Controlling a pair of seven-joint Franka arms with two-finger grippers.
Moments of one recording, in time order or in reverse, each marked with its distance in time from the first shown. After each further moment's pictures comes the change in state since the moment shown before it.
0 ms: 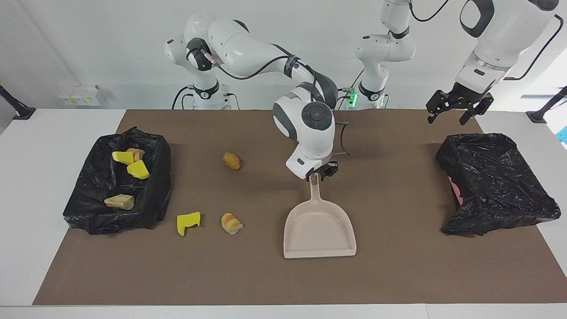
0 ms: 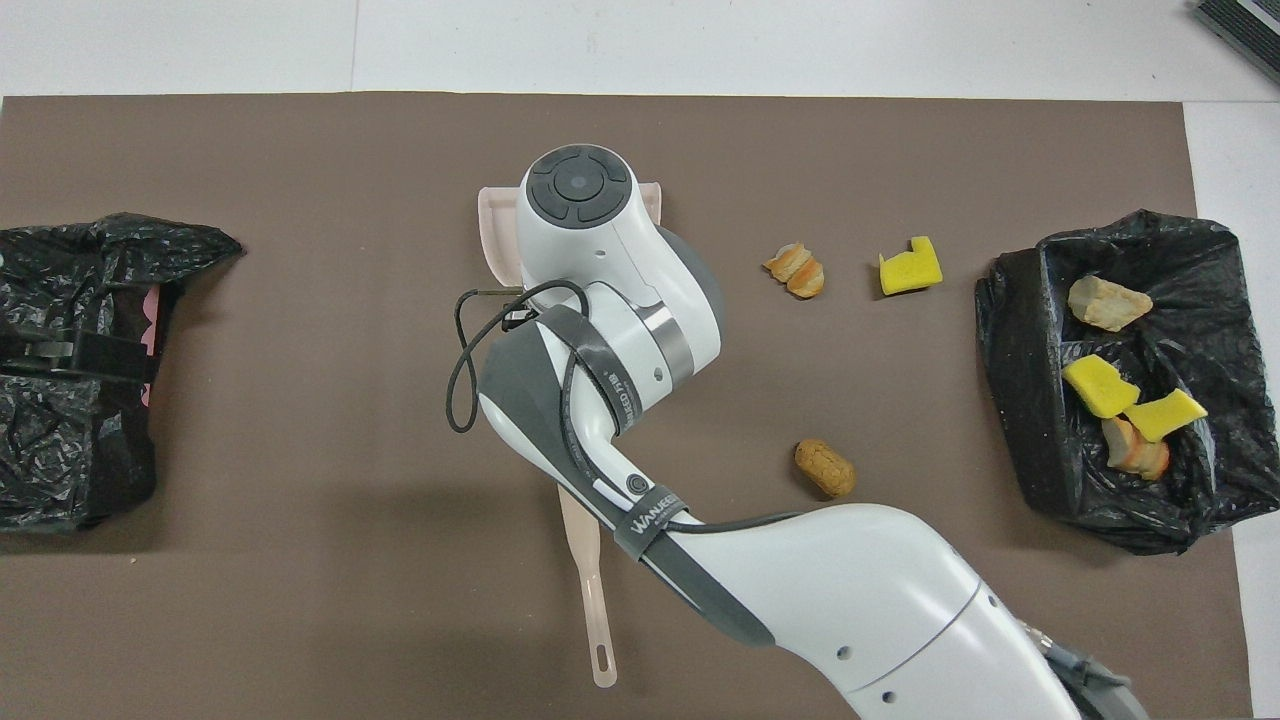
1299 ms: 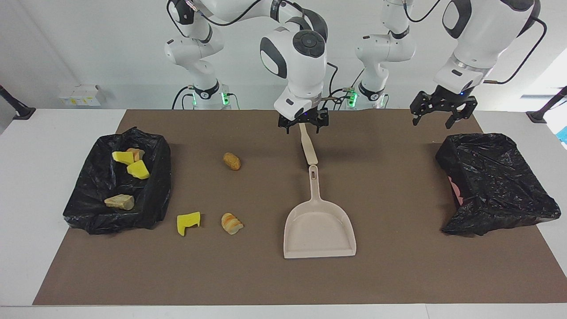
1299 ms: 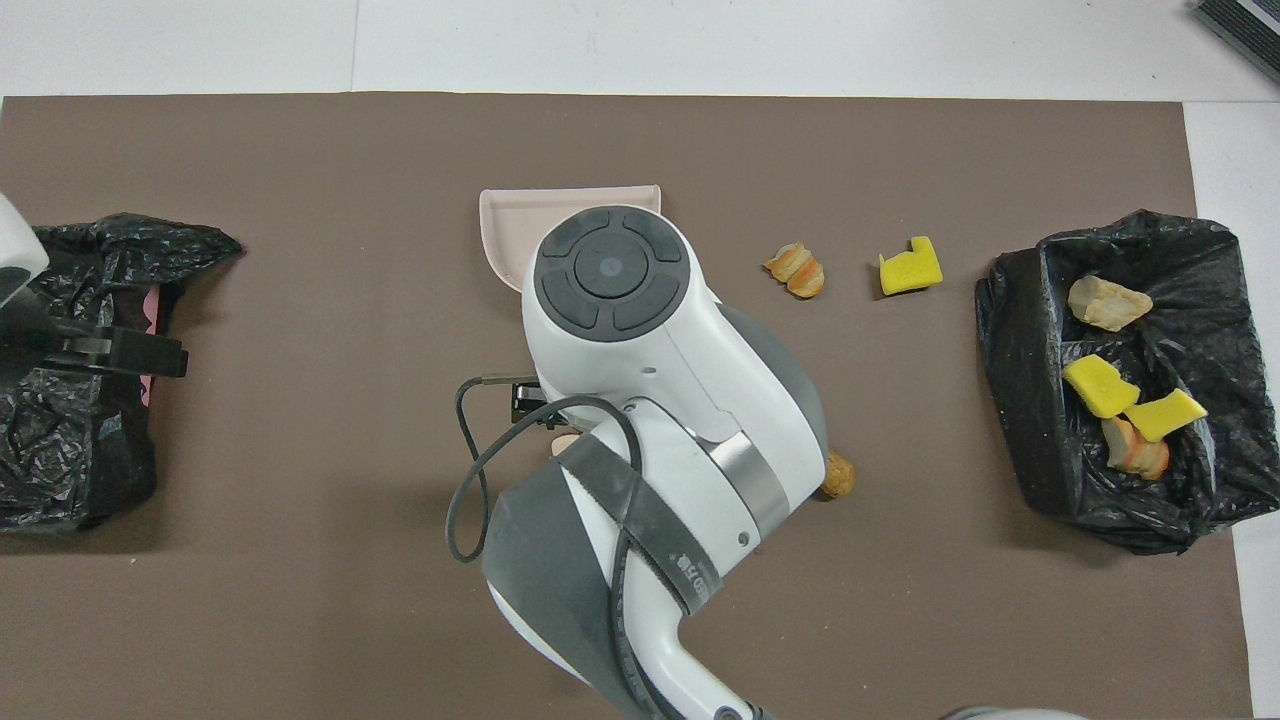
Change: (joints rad) left arm -0.005 0.027 -0.106 0.004 0.000 0.050 -0.005; right arm 0.016 -0.469 0.017 -0.505 0.005 -0.015 0.035
